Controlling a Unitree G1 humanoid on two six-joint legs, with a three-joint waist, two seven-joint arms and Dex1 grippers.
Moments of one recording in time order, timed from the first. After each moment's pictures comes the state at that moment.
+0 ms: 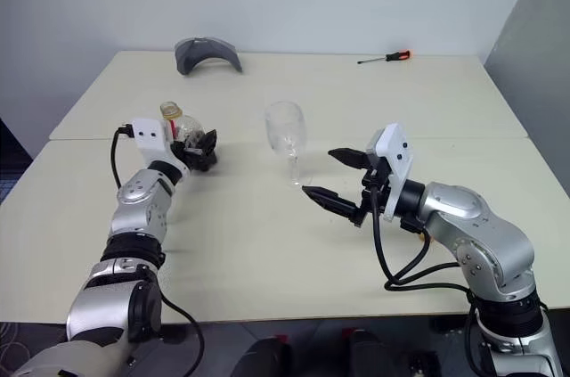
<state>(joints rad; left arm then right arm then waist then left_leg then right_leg) -0.76 0.42 0.26 0.89 -0.19 -0.14 -0.40 -0.42 -0.53 0.01 -0.54 0.68 0.77 0.63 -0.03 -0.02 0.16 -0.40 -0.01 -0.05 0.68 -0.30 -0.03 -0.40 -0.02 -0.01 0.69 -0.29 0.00</state>
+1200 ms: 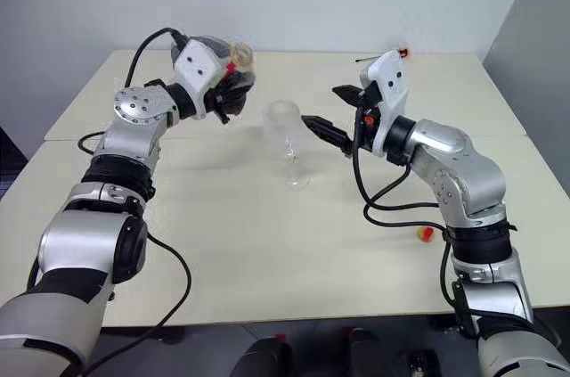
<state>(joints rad) -1.20 0.54 -0.11 1.09 0.13 -0.38 -0.76 -0.78 -0.44 0.05 -0.13 0.51 0.67 0.62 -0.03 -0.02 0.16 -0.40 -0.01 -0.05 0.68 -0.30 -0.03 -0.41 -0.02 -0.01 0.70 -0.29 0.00</state>
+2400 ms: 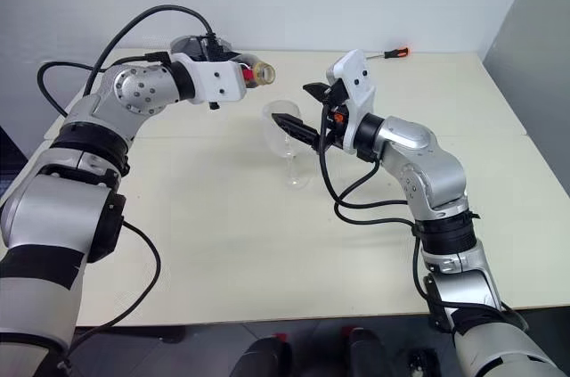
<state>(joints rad) -1.39 0.63 -0.33 1.27 0.52 -0.78 -0.49 -0.84 -0.29 0.09 -0.06 0.42 0.63 0.63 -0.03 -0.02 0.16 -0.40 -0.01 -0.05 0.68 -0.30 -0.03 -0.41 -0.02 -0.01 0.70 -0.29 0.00</state>
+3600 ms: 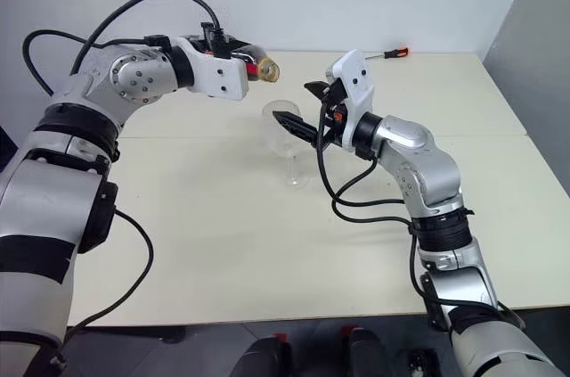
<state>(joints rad) -1.47 0.65 -0.41 1.29 0.64 -0.87 -0.42 -0.86 -0.27 0.09 0.00 0.39 0.58 0.64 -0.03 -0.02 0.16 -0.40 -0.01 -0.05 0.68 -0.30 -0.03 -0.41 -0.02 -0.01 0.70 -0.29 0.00</state>
